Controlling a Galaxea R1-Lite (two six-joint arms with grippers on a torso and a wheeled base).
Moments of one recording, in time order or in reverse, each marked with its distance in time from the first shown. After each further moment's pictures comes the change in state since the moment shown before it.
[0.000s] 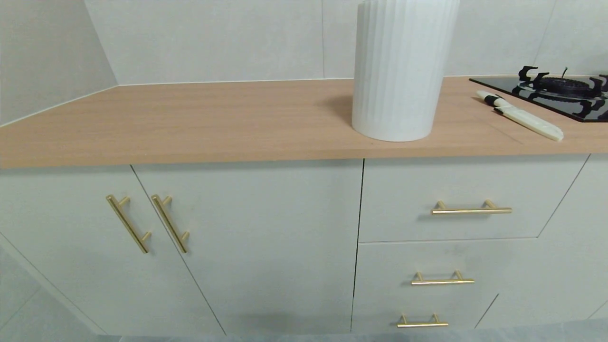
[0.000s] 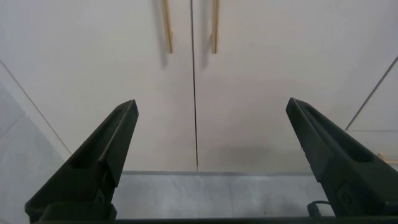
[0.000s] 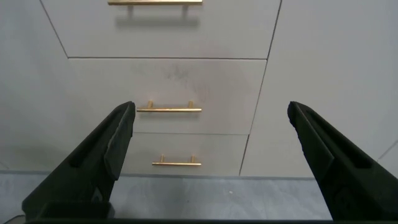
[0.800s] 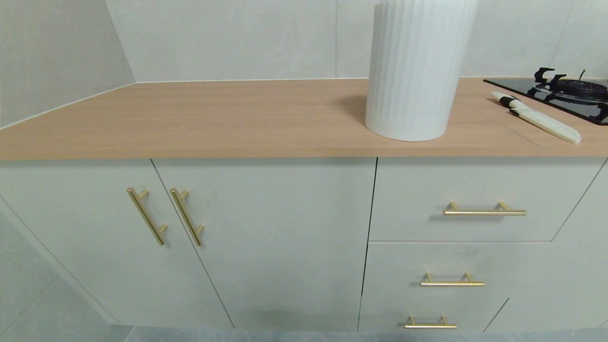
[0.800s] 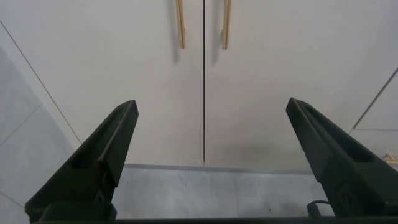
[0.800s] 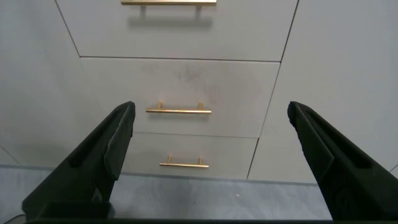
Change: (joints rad) left arm 0.000 0.000 0.000 0.000 0.000 0.000; right arm 0.000 0.000 0.000 0.000 0.000 0.000
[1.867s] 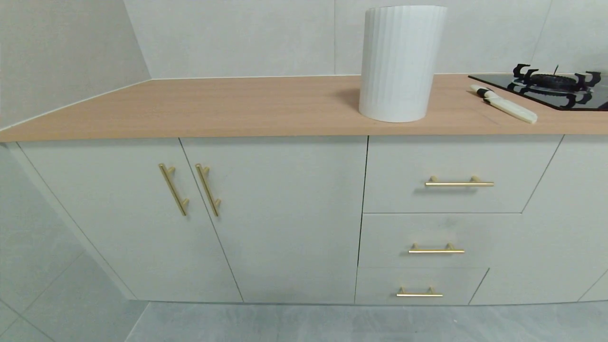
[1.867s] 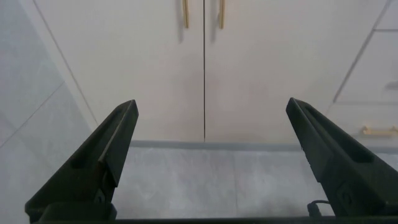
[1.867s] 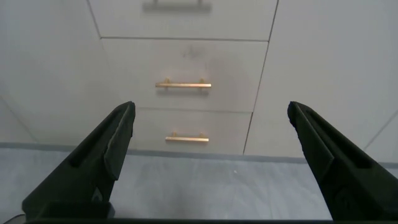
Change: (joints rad) left arm 0.000 0.000 0.000 0.000 0.000 0.003; right arm 0.000 -0.001 0.000 0.001 0.000 0.000
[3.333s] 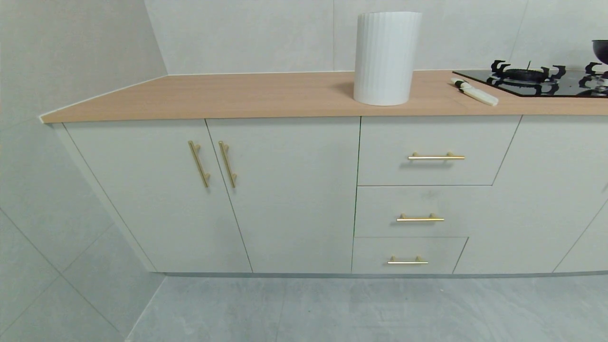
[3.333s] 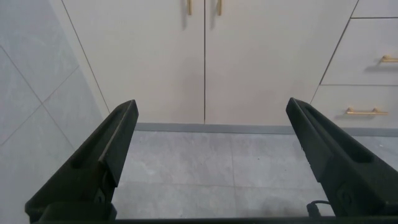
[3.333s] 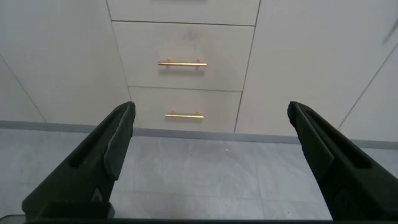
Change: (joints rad) left arm 0.000 0.000 0.000 0.000 0.000 -0.004; right arm 0.000 0.000 -0.002 -0.001 -0.006 -0.026
